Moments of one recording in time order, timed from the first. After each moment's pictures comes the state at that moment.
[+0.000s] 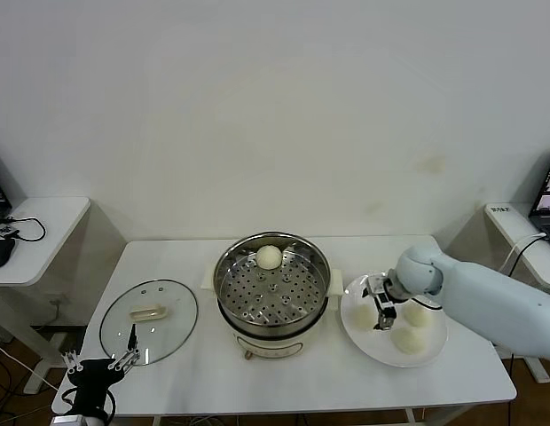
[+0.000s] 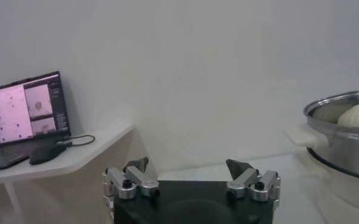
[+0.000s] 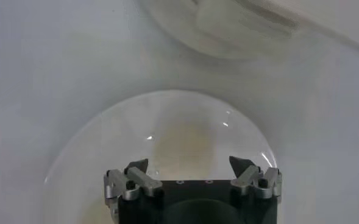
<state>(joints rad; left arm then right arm) 1.81 -1.28 -0.72 -2.18 -0.15 0.02 -0.20 -0.04 0.74 -0.89 1.38 -0.11 -0.33 -0.95</state>
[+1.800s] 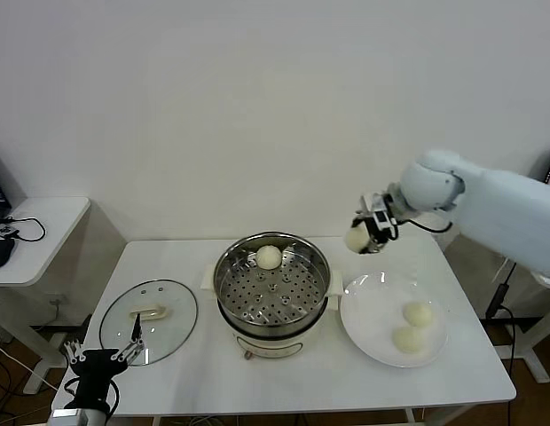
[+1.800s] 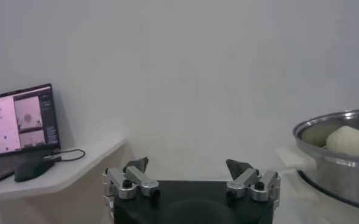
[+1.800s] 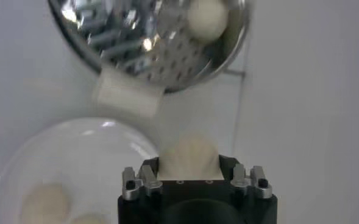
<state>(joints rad) 1.79 -1.25 -0.72 -2.21 -0.17 0.02 -0.20 0.61 0.79 -1.16 1.55 0.25 -0.45 -0.98</state>
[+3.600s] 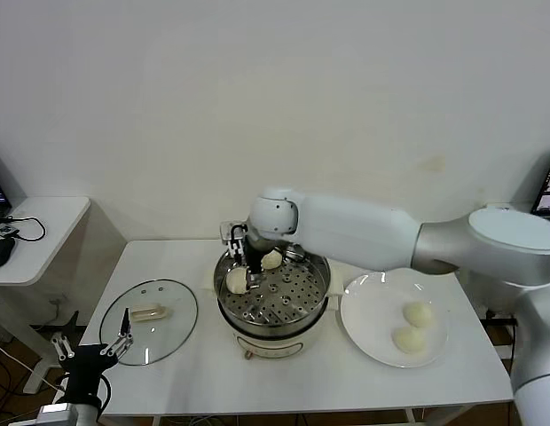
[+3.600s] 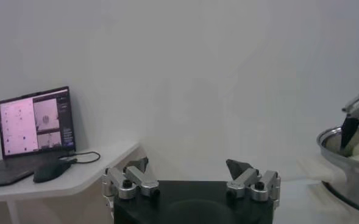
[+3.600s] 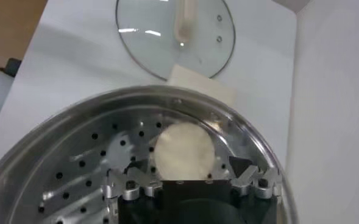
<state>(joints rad) 1.77 -1.27 -0.75 -2.21 -0.19 0.02 -0.20 0.48 1.24 -1.18 1.32 0.35 -0.57 -0.92</state>
